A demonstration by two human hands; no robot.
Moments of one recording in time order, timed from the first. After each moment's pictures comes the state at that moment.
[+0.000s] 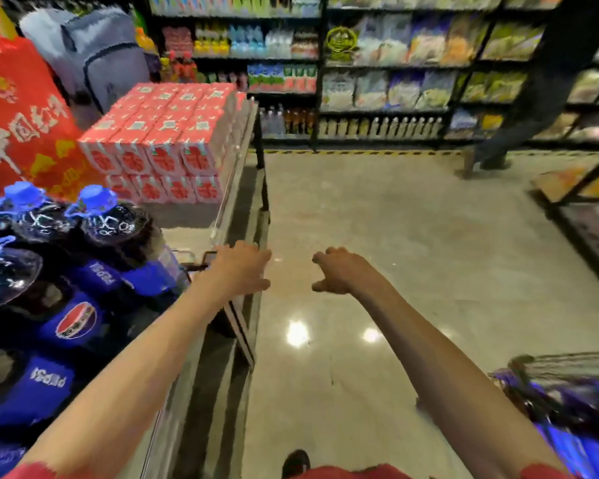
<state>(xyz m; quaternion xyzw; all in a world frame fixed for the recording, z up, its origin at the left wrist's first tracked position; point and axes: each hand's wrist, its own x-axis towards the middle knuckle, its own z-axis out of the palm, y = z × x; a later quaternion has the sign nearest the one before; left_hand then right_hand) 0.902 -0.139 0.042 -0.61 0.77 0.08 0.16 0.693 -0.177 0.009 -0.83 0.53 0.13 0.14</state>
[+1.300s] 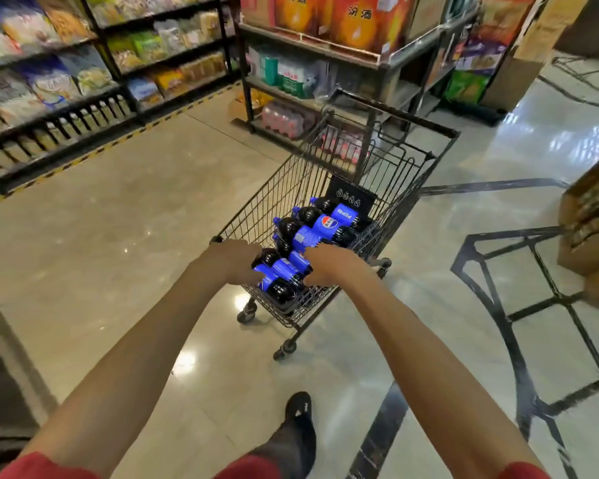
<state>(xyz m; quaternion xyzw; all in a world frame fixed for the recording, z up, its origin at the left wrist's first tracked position) 0.328 0.121 0.014 -0.24 0.95 0.03 0.22 0.179 0.266 -0.007 -0.51 0.83 0.06 0.23</state>
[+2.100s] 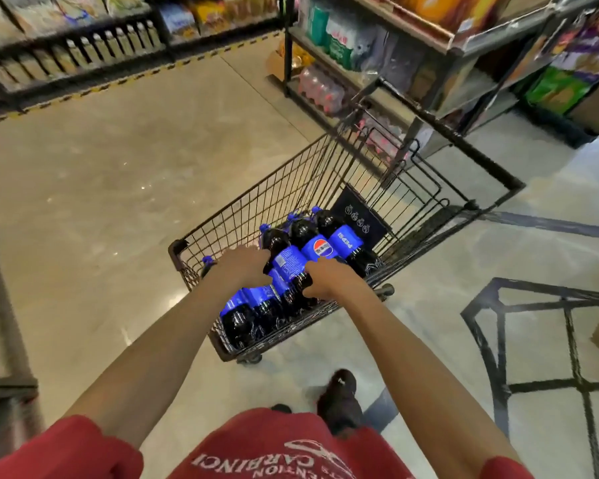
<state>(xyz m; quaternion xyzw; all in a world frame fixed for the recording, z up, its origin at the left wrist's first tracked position) 0.114 0.048 -0.096 -0.33 0.90 0.12 0.26 -0.040 0.168 -0.081 -0.57 0.75 0.15 0.29</state>
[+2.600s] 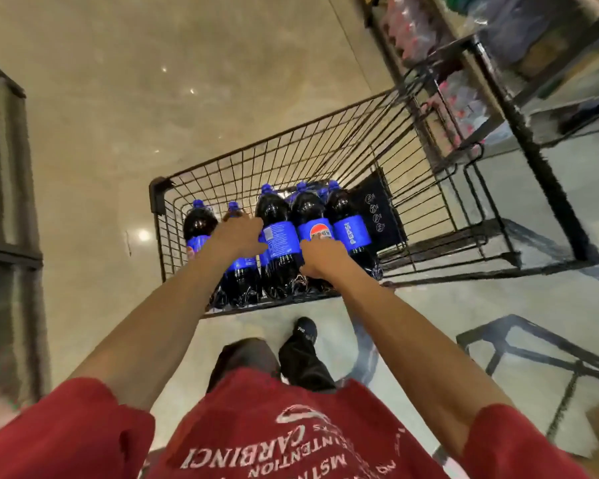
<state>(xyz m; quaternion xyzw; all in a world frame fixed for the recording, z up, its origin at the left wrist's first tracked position) 0.037 0.025 -0.176 -0.51 0.79 0.24 0.23 -0.139 0.100 -0.150 -0.67 0.65 0.25 0.27</state>
